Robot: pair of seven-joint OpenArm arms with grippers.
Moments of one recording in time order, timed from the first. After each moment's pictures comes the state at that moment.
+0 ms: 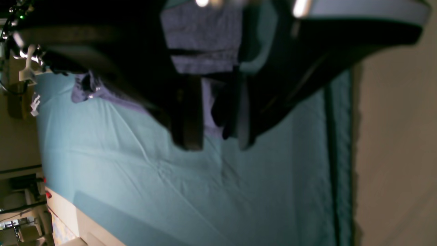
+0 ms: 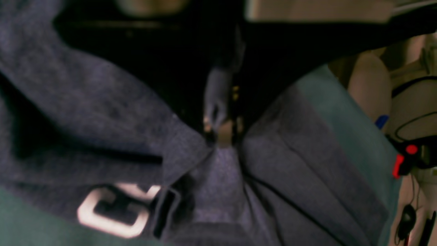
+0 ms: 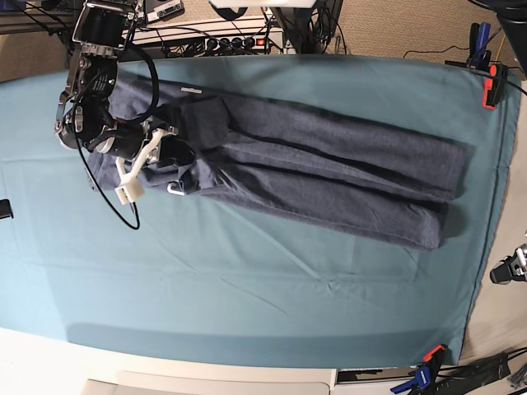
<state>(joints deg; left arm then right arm) -48.5 -43.9 4.9 20.4 -74.3 -43.1 63.8 -2.3 15.1 19.1 91.2 57.4 36.4 -77.4</state>
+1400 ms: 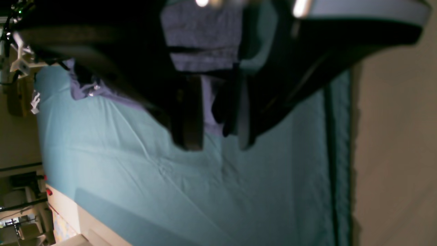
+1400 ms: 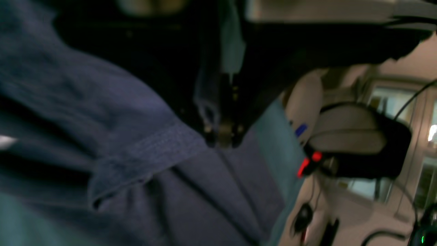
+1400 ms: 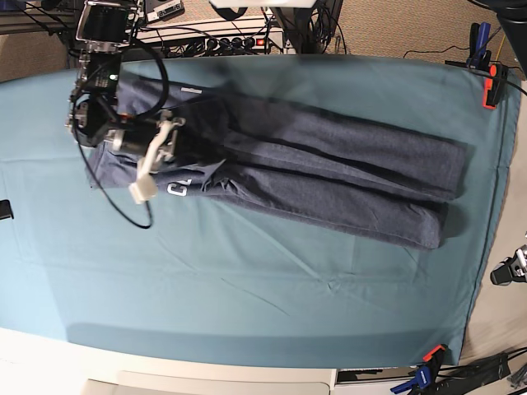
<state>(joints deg) -48.5 -43.9 4.9 20.4 -74.2 -43.1 63.1 -3.3 15.3 12.4 91.2 76.0 39.4 -78.2</state>
